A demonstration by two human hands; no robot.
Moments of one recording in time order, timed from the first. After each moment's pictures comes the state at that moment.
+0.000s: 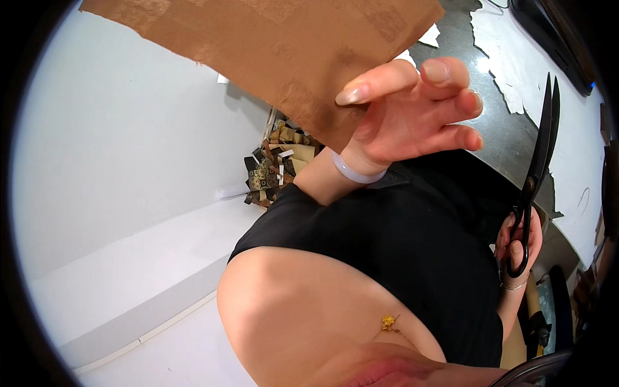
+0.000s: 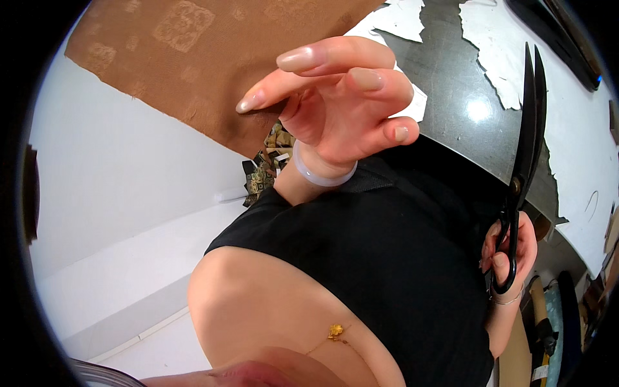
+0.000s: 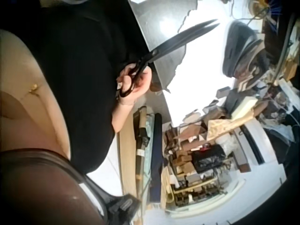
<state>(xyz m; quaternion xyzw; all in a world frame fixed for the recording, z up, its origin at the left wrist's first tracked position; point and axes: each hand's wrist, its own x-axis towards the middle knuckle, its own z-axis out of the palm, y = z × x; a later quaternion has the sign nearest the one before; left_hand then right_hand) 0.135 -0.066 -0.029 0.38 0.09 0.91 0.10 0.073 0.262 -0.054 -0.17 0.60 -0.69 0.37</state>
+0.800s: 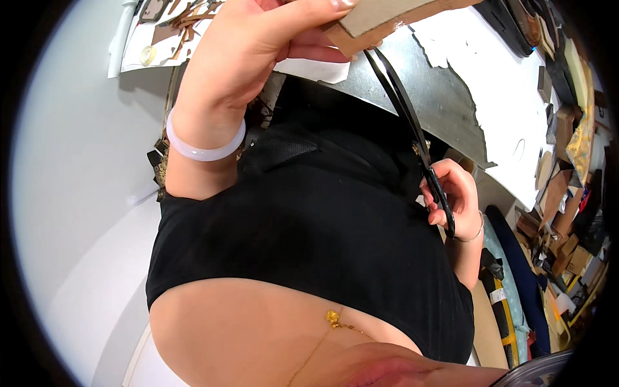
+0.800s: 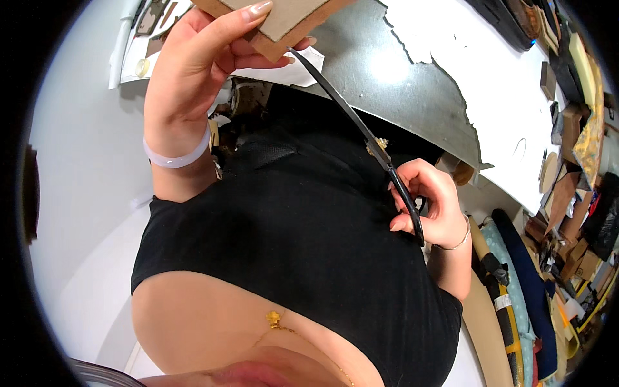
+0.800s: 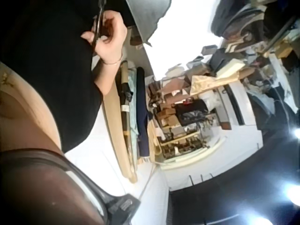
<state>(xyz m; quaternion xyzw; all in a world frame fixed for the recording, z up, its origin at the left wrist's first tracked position) 0.154 -0.061 0.030 -0.27 0.56 0.78 -0.10 0.037 0.259 -0.050 -0.32 0.59 -0.53 0.51</state>
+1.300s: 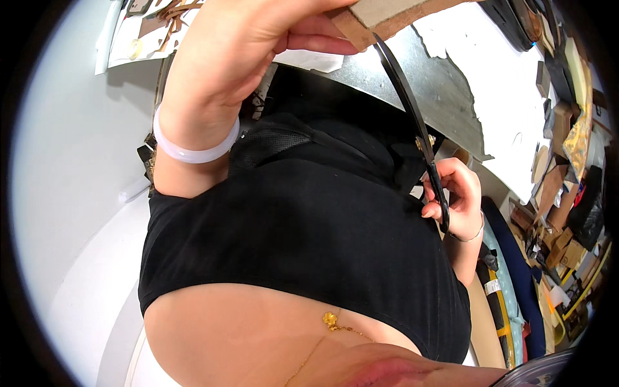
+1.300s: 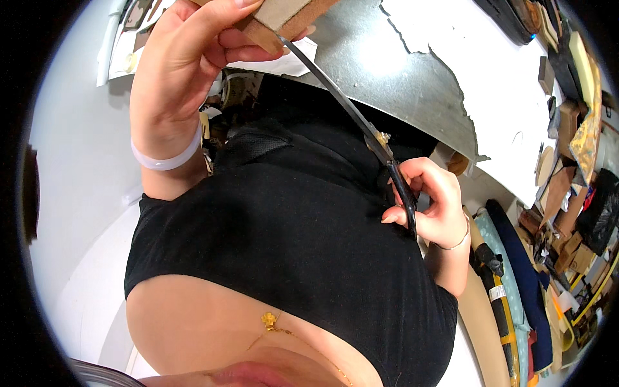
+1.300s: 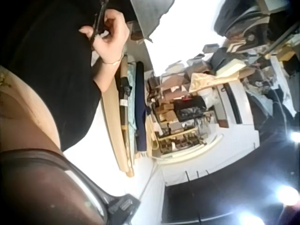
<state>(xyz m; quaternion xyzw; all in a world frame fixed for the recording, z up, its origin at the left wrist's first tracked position) 0.152 -0.054 0.031 -0.26 0.63 0.73 -0.10 0.039 0.268 -0.046 -0.36 0.66 -0.49 0.44</state>
